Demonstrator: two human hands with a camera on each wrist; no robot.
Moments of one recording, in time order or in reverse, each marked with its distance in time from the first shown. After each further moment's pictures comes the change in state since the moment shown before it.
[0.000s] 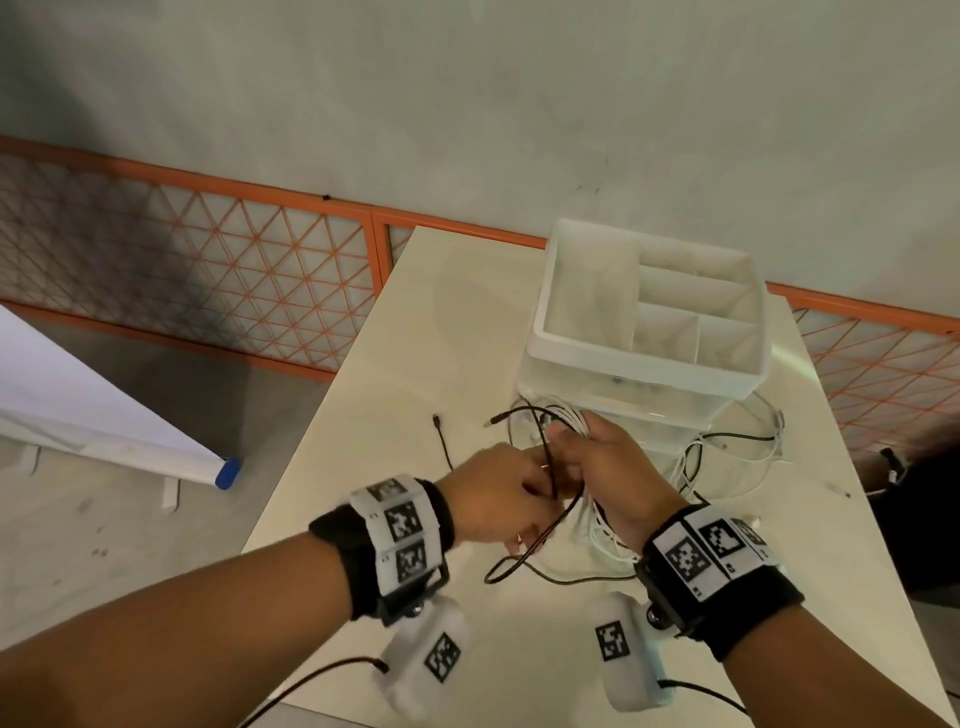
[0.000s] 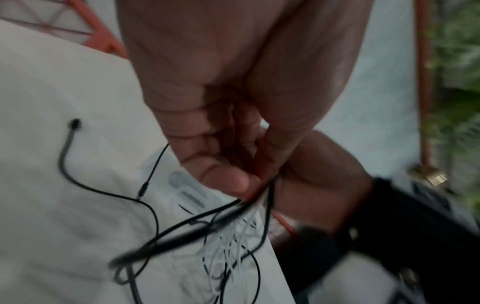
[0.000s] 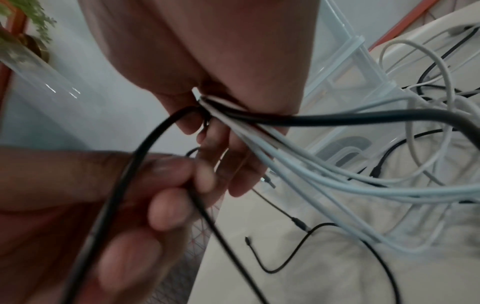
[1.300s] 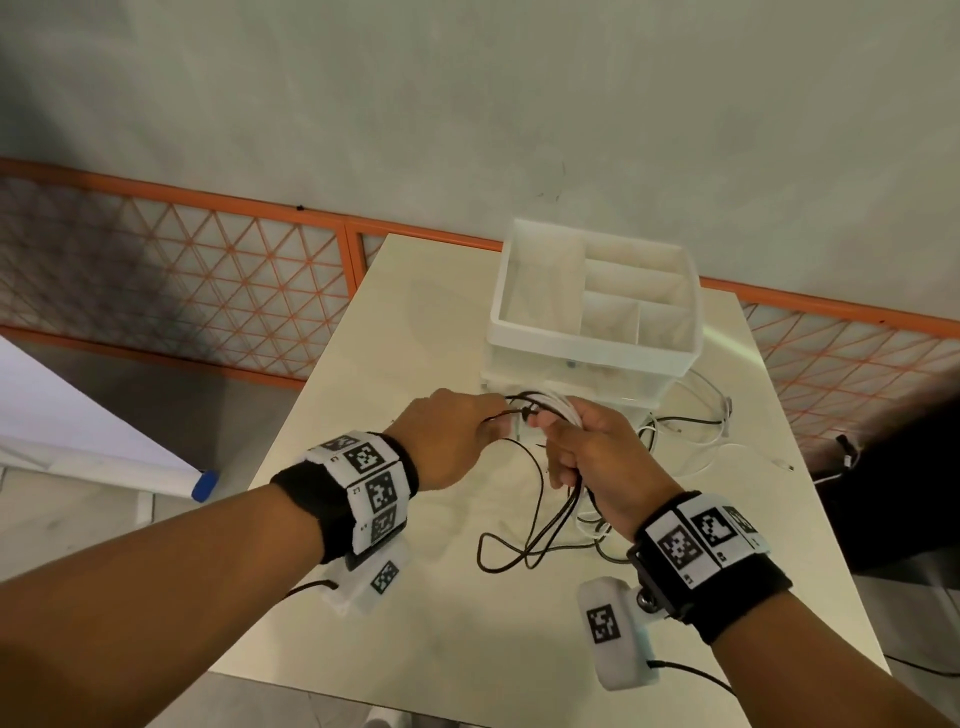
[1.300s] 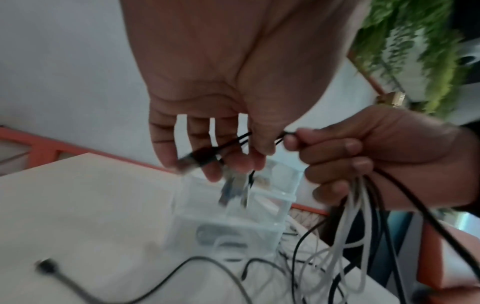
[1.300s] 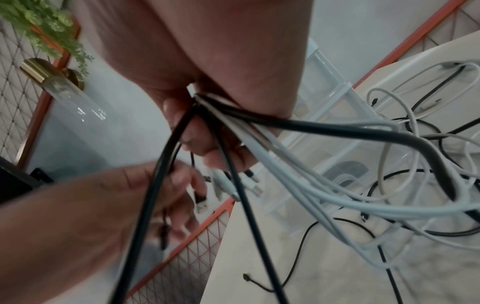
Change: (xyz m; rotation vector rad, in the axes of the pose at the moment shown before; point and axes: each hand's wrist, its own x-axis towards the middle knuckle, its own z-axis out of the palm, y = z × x) left_hand -0.002 0.002 -0.016 0.545 0.347 0.243; right_hand -0.037 0.001 -0.026 0.026 0.010 -0.137
